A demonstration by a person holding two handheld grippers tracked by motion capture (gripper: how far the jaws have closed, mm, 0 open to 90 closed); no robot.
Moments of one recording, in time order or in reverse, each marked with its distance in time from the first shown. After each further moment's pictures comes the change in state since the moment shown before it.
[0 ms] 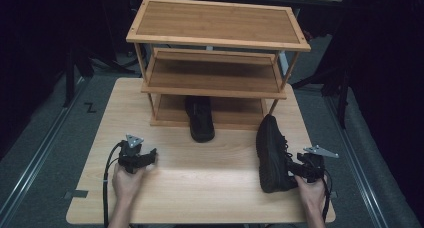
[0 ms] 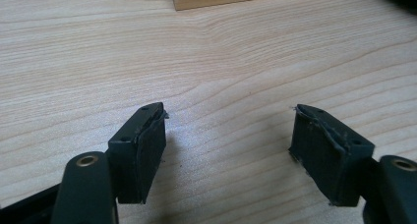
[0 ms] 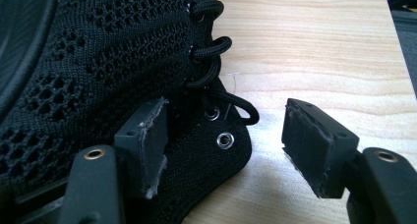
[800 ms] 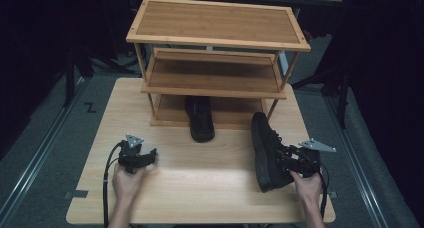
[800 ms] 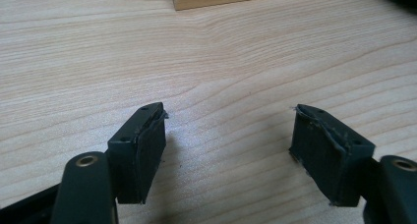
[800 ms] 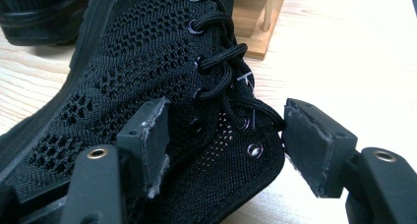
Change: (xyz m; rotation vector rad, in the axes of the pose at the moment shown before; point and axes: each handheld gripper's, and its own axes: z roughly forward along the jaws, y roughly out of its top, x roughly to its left) left arm 0.000 0.000 0.000 0.000 0.000 0.001; right arm 0.023 0.026 -0.011 -0.069 0.100 -0.081
